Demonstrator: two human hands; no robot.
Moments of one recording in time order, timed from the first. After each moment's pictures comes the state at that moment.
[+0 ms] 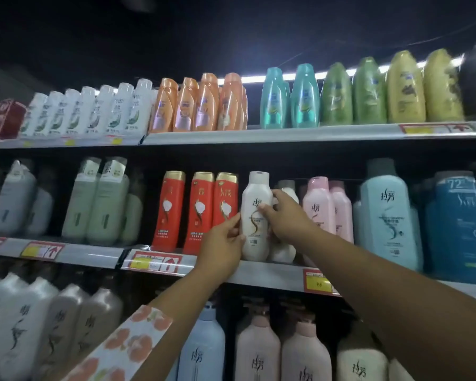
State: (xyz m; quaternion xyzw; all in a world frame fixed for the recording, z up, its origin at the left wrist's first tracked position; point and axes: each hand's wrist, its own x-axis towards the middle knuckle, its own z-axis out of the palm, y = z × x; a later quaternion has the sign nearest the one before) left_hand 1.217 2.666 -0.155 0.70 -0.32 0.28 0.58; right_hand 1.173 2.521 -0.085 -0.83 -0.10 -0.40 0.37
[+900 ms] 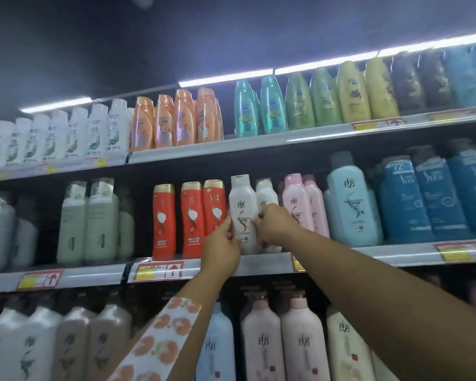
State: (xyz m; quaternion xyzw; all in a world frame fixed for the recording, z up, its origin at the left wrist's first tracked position) left_hand 1.207 2.669 -0.156 0.74 -0.33 0.29 0.52; right_hand 1.141 2.545 -0.098 -0.90 0.07 -0.36 0.25
